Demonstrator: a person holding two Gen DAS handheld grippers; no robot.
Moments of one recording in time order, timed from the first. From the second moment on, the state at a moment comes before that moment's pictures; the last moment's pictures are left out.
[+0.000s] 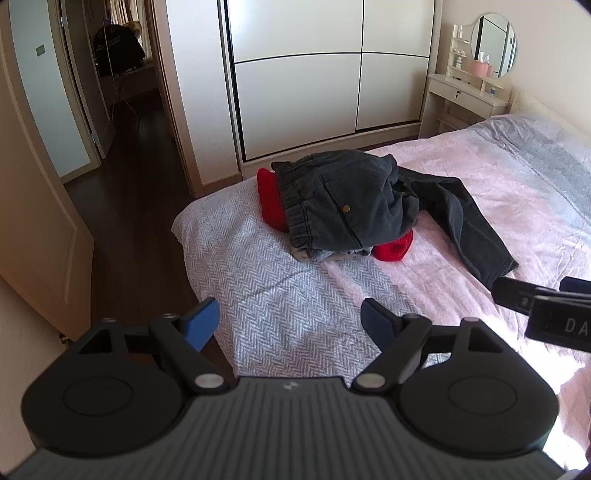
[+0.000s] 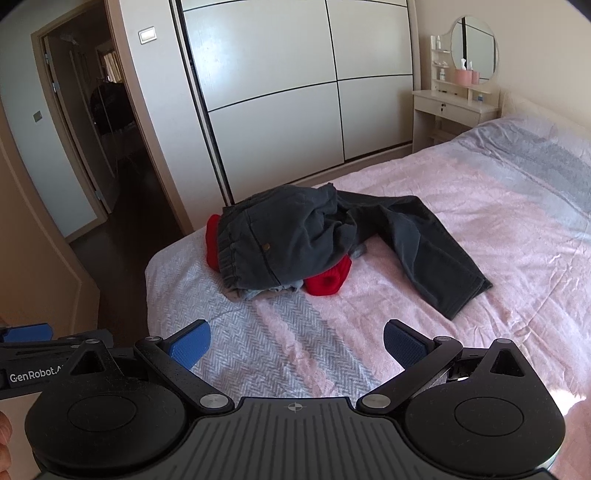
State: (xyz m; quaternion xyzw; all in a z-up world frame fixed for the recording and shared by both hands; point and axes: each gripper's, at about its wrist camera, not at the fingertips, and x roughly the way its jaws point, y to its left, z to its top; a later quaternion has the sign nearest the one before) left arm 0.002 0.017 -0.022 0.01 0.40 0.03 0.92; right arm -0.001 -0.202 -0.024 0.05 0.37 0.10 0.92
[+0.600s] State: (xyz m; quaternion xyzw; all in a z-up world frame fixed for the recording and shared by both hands) left arm 0.051 0.019 -0.025 0.03 0.41 -0.02 0.91; right arm 0.024 -0.201 -0.030 0.08 0.38 0.06 0.92
